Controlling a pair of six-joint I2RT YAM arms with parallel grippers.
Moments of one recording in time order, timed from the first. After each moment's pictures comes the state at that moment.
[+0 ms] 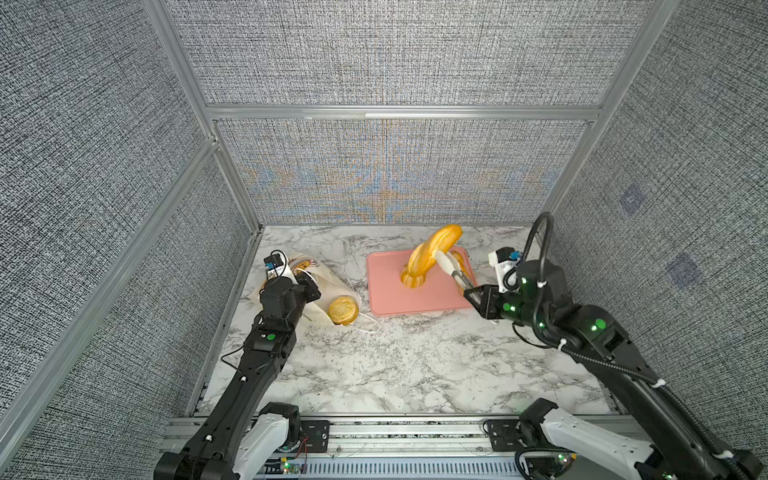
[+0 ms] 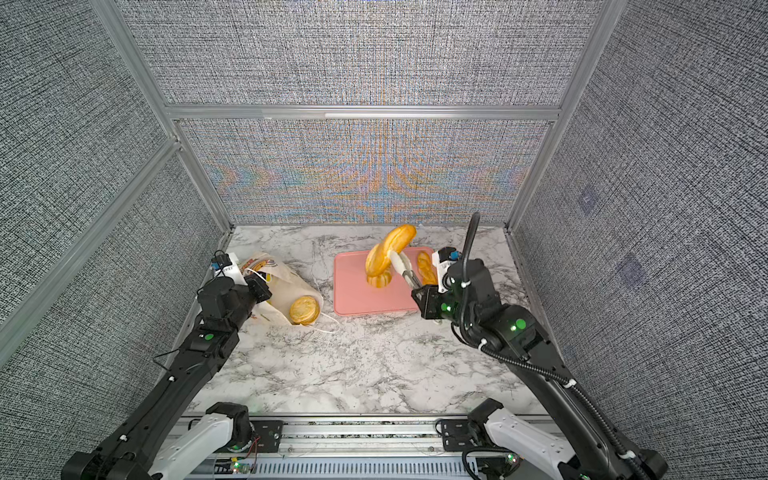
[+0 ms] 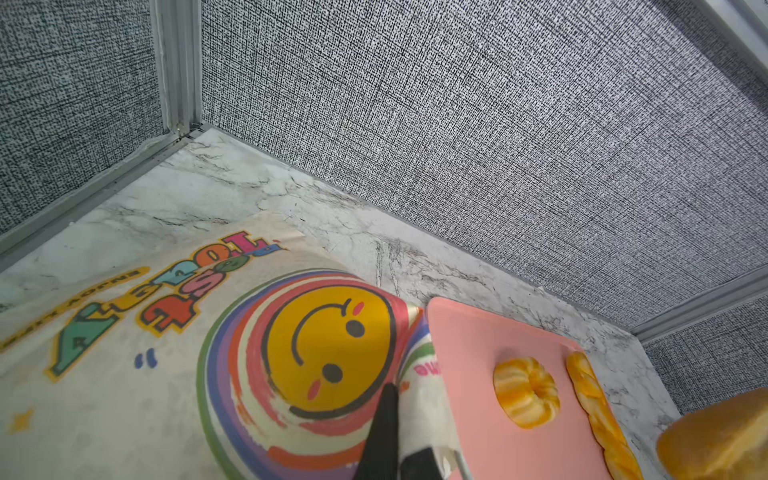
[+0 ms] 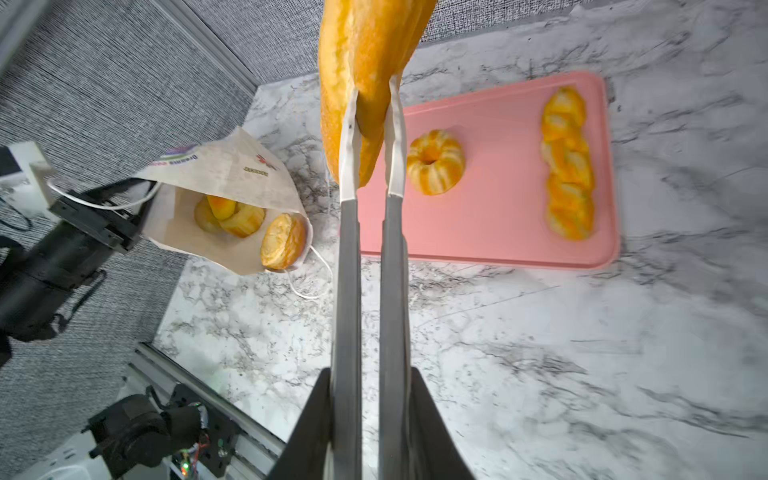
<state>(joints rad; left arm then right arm) -0.19 0.94 0.63 0.01 -0.04 -0.52 0.52 1.01 1.27 -0.93 -0.08 0.44</state>
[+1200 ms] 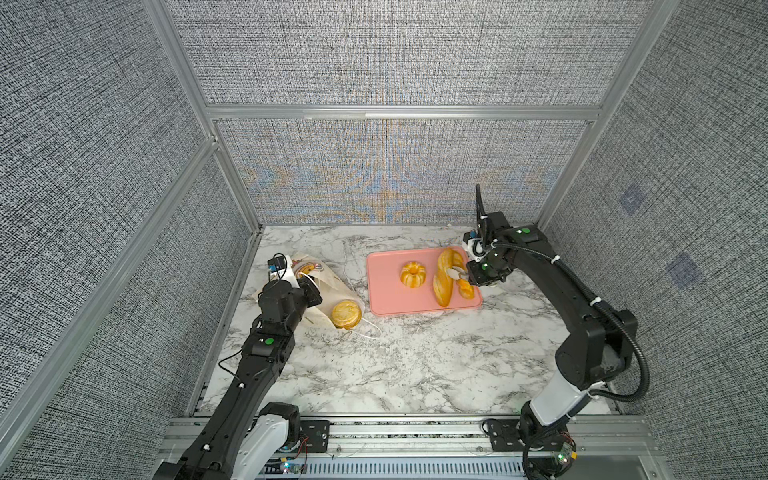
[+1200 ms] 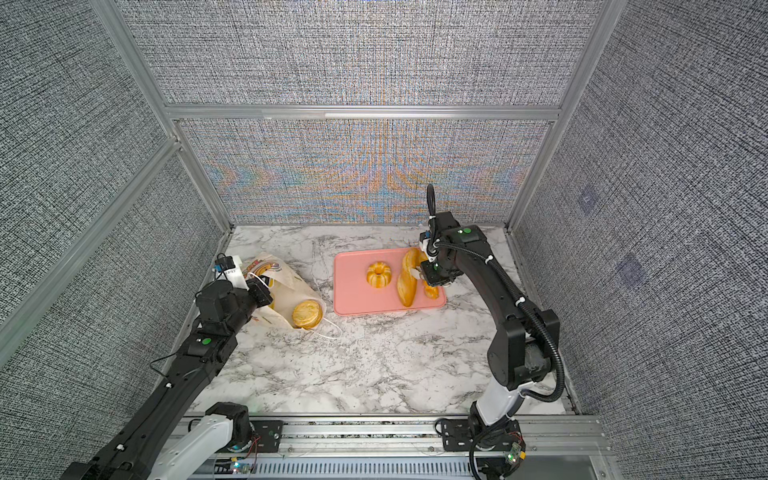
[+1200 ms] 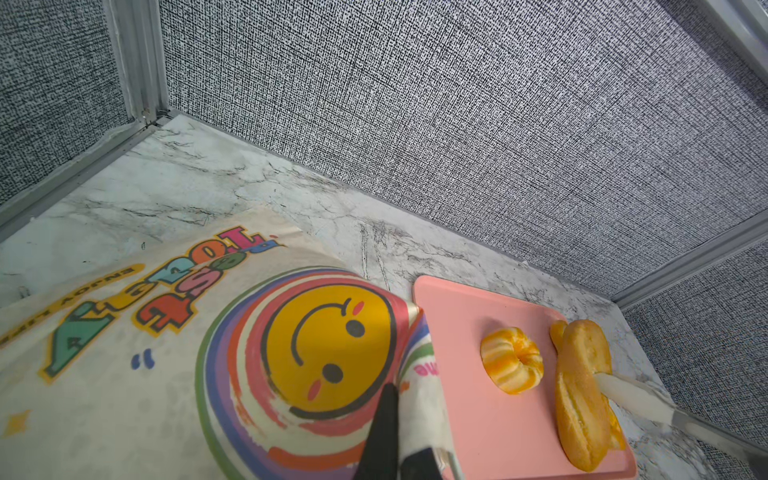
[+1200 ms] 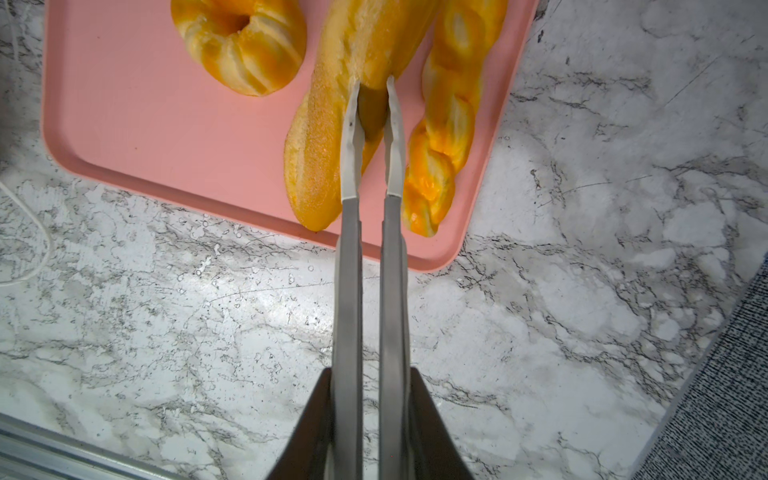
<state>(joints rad) -0.19 0.89 0.60 -0.02 0.03 -0.49 0.28 1.72 1.64 -1.20 0.00 -0.08</state>
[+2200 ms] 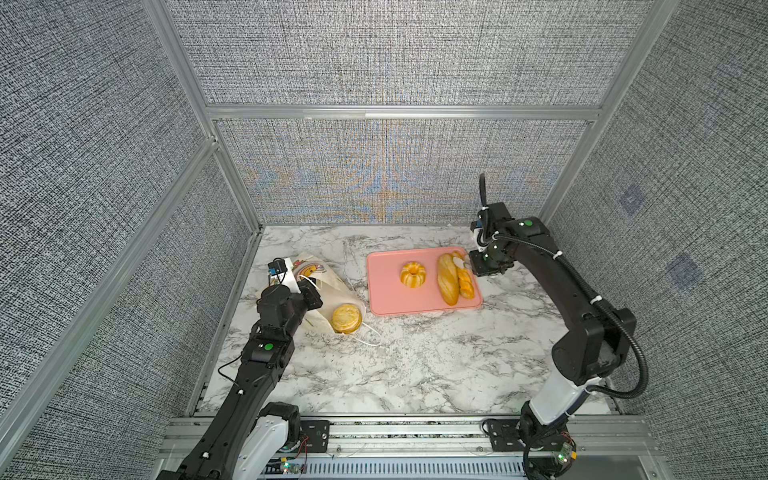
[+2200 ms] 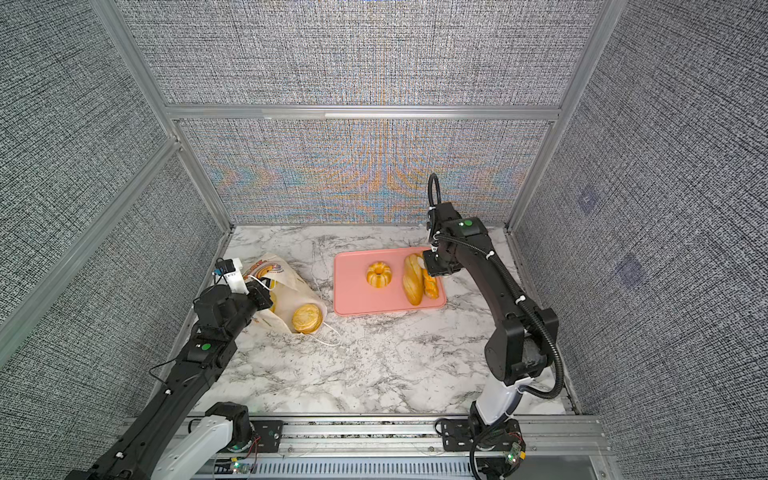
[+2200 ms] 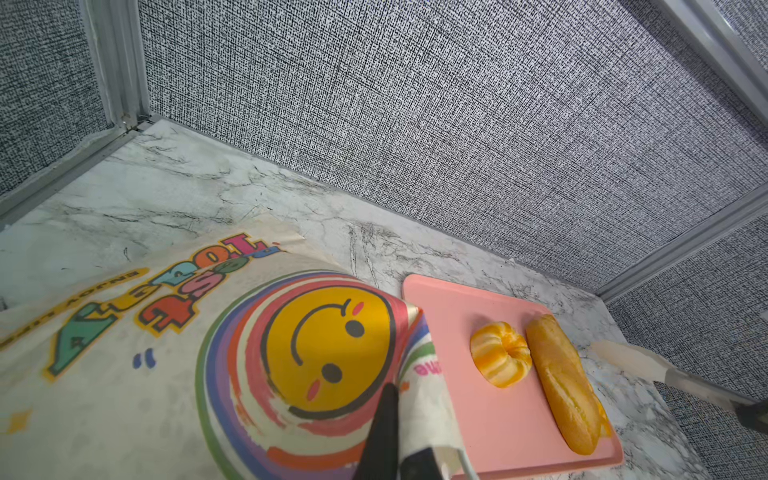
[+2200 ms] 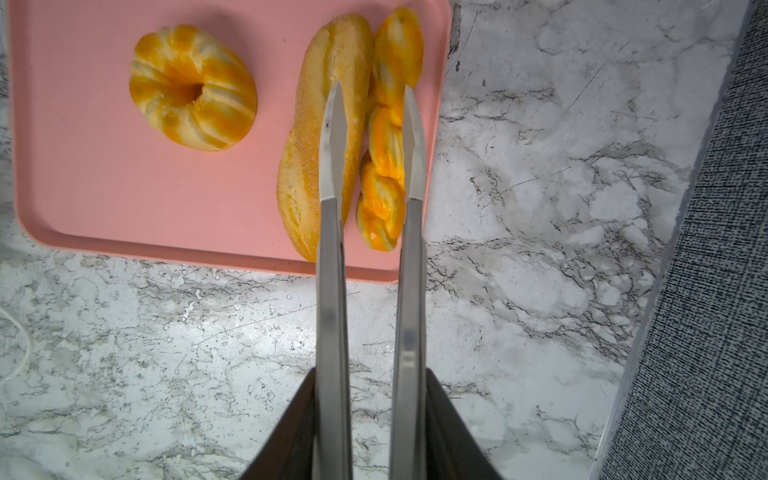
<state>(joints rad) -0.19 0.85 0.57 0.01 0.06 -0.48 0.28 1.73 1.77 -1.24 0.10 0.04</state>
